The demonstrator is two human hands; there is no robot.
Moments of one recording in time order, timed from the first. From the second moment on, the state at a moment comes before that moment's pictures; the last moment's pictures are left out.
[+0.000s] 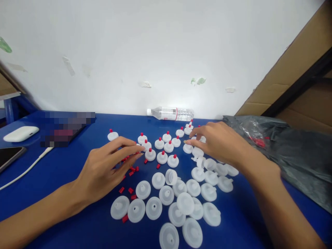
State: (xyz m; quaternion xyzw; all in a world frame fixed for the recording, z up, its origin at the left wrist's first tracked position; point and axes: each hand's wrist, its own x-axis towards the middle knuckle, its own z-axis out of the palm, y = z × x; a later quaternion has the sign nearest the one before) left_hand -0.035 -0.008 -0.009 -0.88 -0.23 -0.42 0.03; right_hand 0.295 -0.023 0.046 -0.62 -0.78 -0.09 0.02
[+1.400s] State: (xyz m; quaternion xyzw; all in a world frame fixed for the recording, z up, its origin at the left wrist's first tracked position) left_hand -0.032 -0.007 -0.006 -0.89 -0.21 -0.42 0.03; right_hand 0.209 -0.050 0.024 -0.29 -0.84 -0.08 0.46
